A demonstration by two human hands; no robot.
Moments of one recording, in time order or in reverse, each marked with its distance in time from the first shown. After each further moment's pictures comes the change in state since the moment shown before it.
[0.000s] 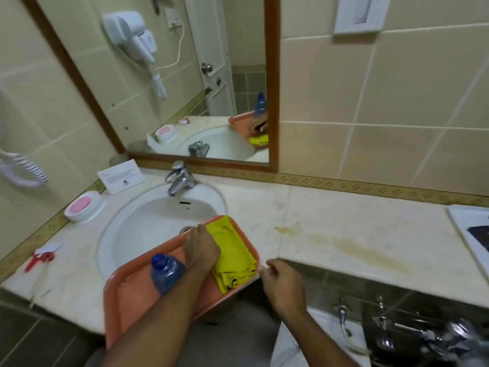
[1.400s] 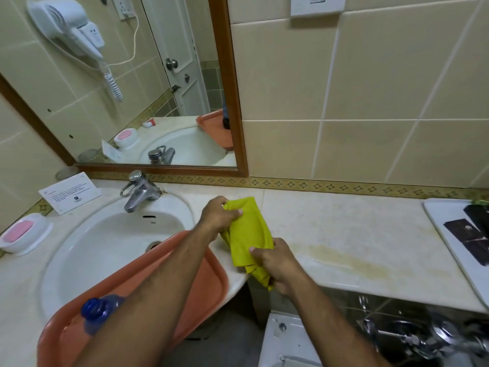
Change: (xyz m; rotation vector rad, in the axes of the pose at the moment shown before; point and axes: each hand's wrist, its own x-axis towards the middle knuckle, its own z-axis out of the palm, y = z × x) left_hand 0.064 0.146 -0.002 -0.640 -0.340 0.116; right_hand 0.103 0.006 -0.047 0.669 -0.153 0.292
